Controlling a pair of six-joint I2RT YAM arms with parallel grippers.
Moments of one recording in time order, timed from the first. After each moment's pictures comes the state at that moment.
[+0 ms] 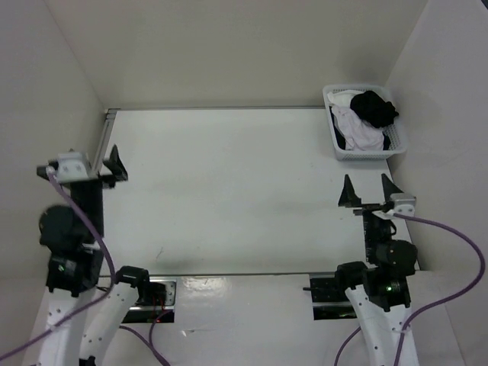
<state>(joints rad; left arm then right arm) -0.14 0.39 0.83 -0.11 -0.29 0.15 0.15 0.03 0.41 0.01 0.14 -0.09</state>
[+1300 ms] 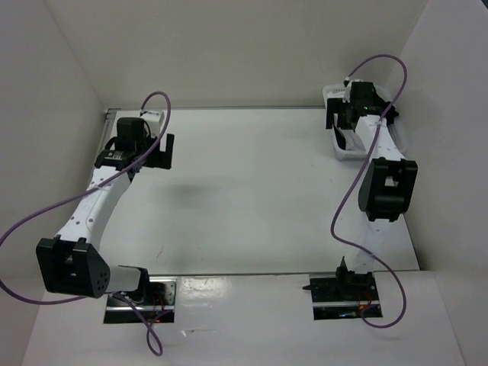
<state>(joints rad) -0.08 1.31 1.21 -0.56 -0.03 0.08 -0.09 1.94 1.69 -0.48 0.04 -0.07</state>
